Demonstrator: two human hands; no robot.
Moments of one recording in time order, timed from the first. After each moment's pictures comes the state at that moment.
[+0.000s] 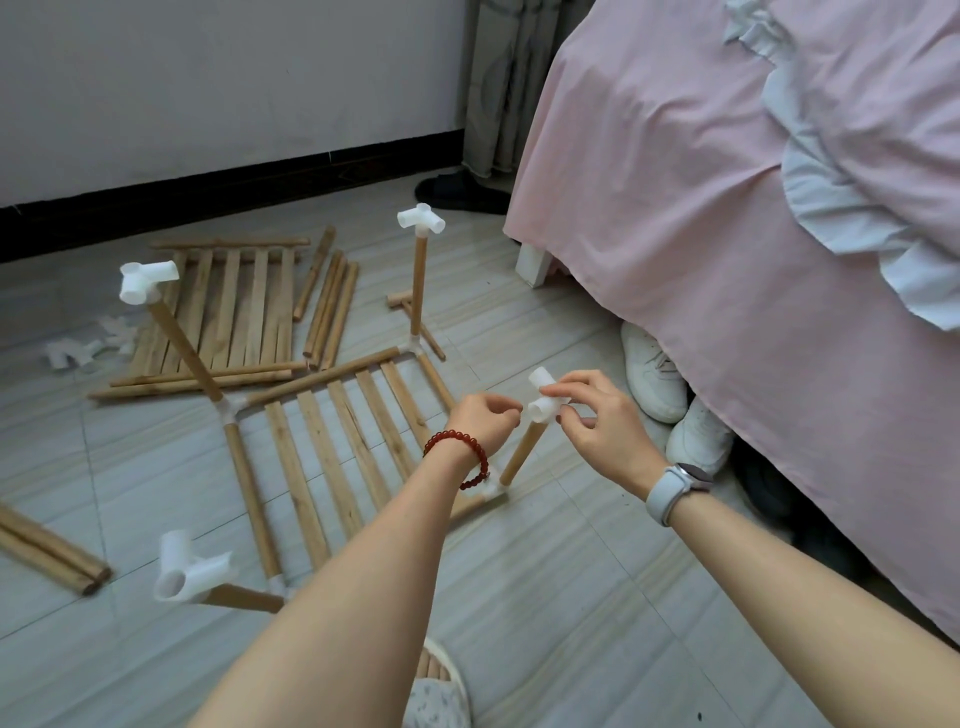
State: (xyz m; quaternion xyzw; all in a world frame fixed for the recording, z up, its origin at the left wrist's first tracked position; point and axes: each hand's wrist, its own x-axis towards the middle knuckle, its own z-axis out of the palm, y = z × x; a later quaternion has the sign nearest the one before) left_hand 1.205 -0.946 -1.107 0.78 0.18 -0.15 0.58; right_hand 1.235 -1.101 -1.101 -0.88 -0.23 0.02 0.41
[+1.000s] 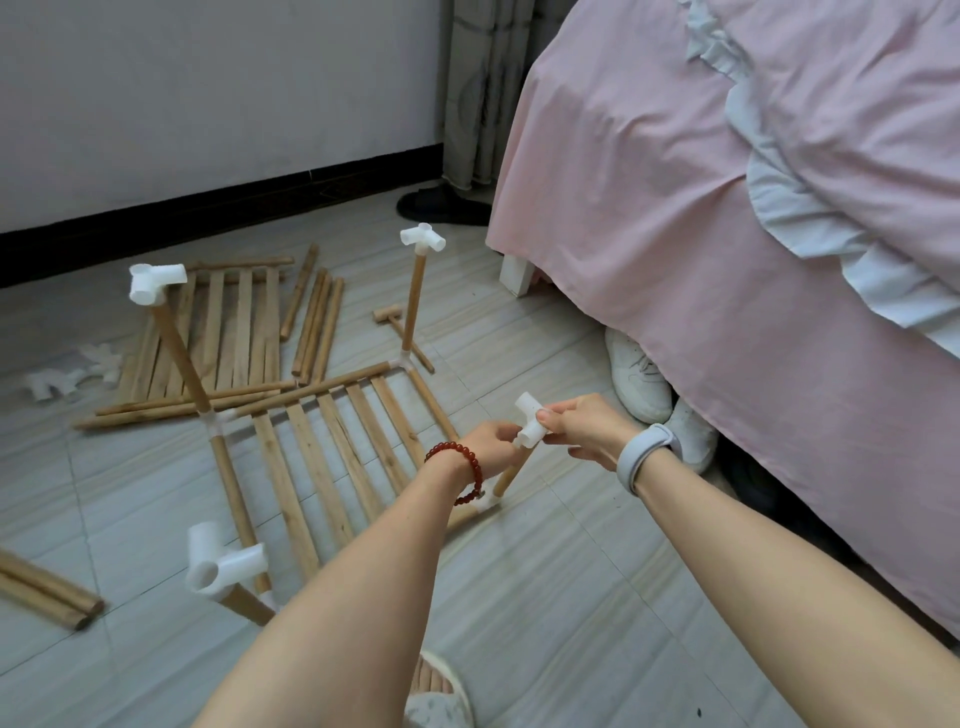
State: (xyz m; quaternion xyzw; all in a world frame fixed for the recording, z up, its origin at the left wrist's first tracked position) left_hand 1.207 -0.950 -1.101 0.81 0.08 -0.31 0.49; right_hand 1.260 -1.087 -1.095 -0.84 0.09 0.31 0.45
